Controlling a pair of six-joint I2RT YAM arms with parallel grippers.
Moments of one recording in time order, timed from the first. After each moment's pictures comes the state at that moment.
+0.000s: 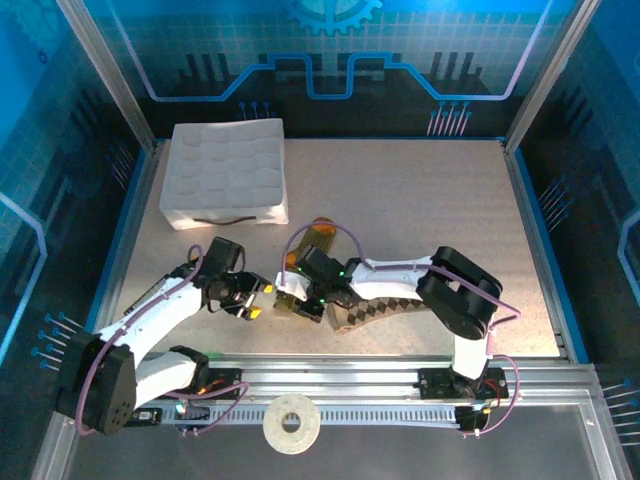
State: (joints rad) left arm -0.31 1.13 0.56 -0.62 0.40 -1.41; right arm 0.97 1.86 1.05 -0.23 -0.35 -0.23
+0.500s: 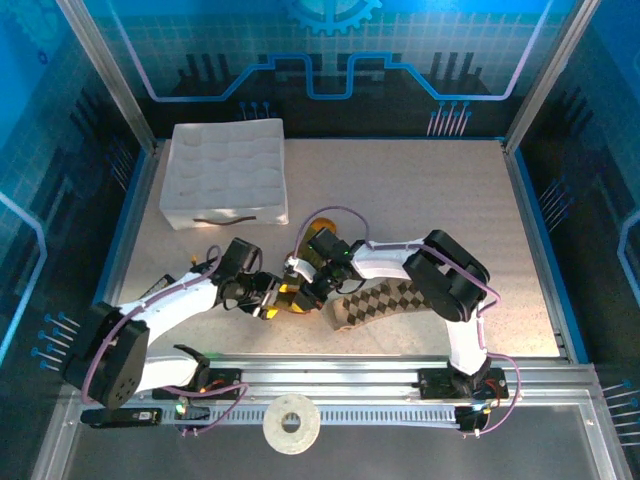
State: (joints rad) left arm -0.41 1.28 0.55 -0.41 0.42 -1.54; right arm 0.82 1.98 1.13 -0.27 -0.74 -0.04
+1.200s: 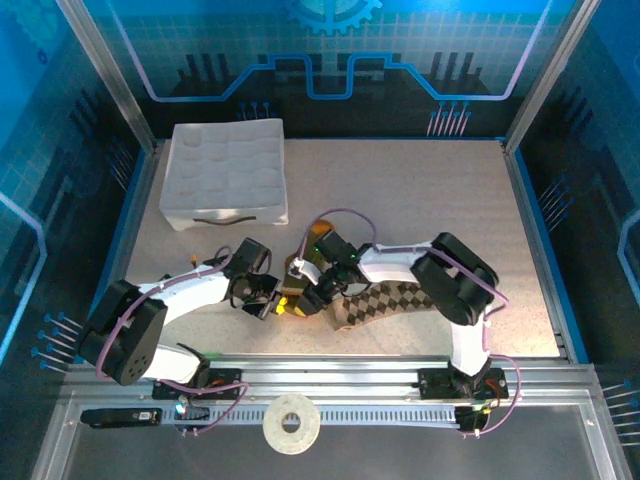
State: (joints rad) left arm -0.44 1.40 0.59 -0.44 0.42 -1.61; right arm 0.83 1.86 1.00 -0.20 -0.70 -0.05
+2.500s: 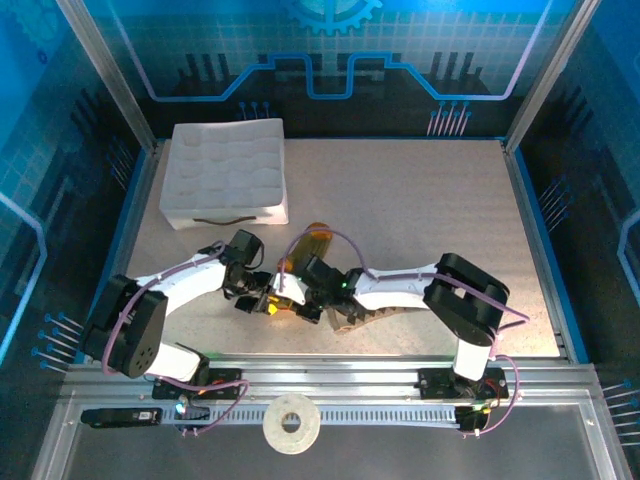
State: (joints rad) left arm -0.35 1.42 0.67 -0.63 0.46 -1.60; right arm 1.02 1.80 0.99 -0.11 -0.16 -0.23
